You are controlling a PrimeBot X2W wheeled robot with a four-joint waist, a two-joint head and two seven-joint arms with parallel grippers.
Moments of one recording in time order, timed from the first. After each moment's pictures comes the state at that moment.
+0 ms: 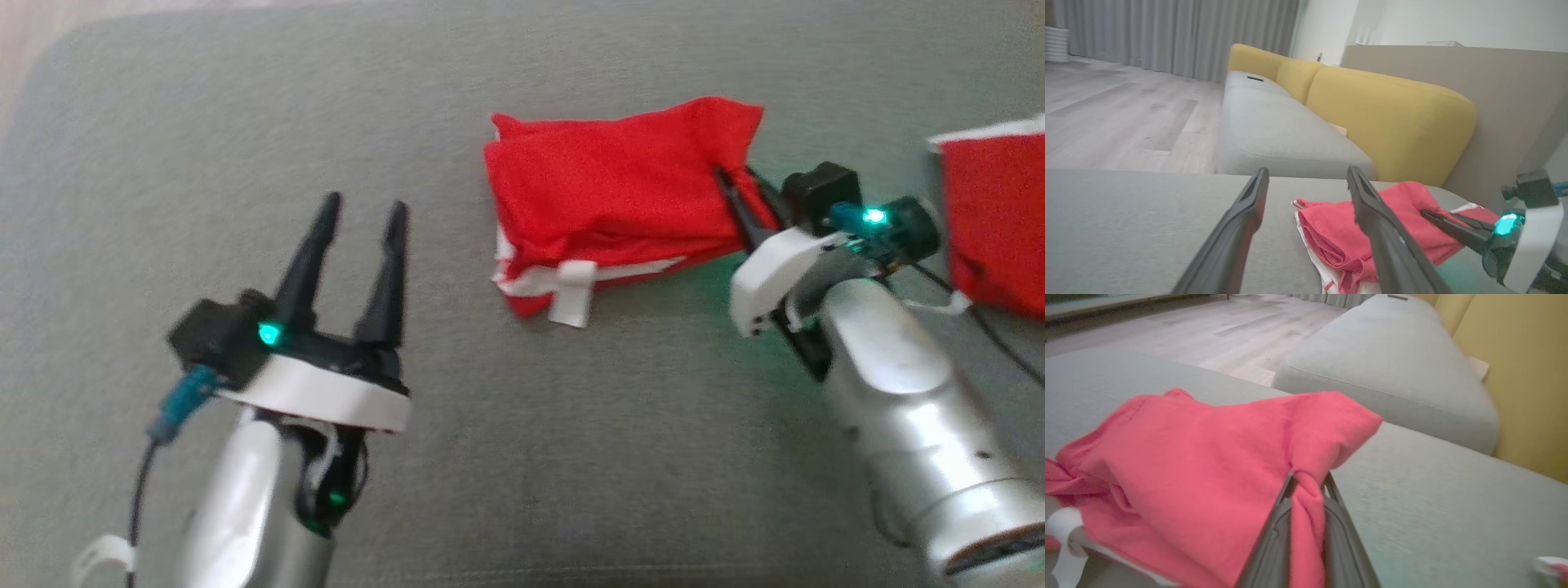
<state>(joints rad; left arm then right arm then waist) -0.24 0.04 -0.25 0.12 -0.32 -0.12 -0.26 -0.75 -0.12 0.36 0.96 0.07 0.13 -0.19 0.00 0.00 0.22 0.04</state>
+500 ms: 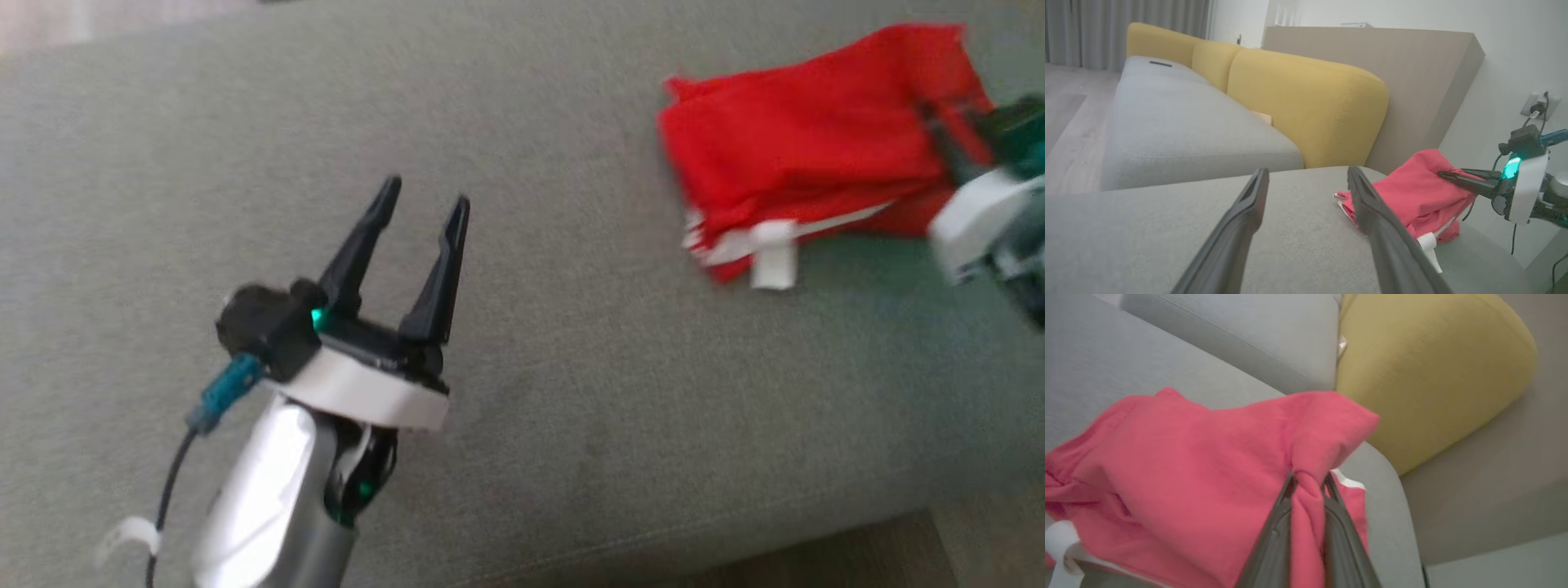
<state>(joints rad) -0.27 0.05 -0.35 0.09 -0.29 -0.12 -0.26 -0.75 -0.52 0.50 0.71 0.14 0.13 -0.08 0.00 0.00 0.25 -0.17</state>
